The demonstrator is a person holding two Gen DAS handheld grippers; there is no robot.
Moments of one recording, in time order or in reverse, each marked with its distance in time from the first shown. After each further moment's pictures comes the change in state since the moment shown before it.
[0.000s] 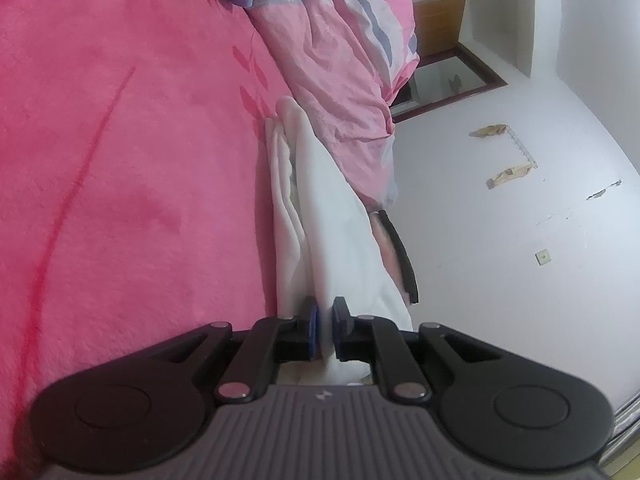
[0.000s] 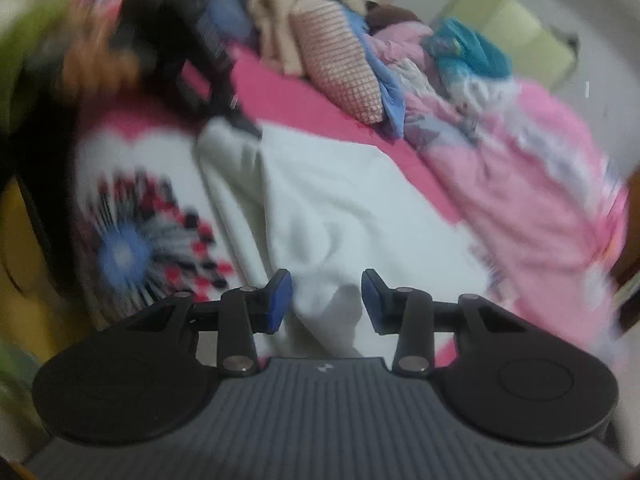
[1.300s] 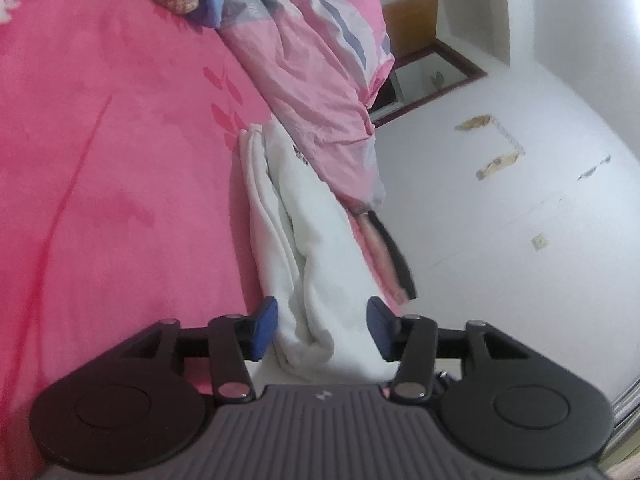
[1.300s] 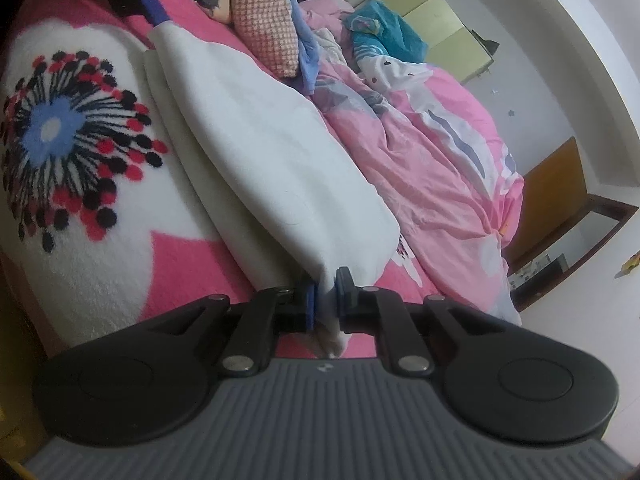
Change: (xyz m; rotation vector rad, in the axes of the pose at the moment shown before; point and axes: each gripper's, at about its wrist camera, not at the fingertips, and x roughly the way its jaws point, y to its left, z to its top) left arm -0.019 -0.028 -0.015 0.111 -0.028 0.021; right arm 0.005 0.023 -0.046 0.006 0.083 -0.344
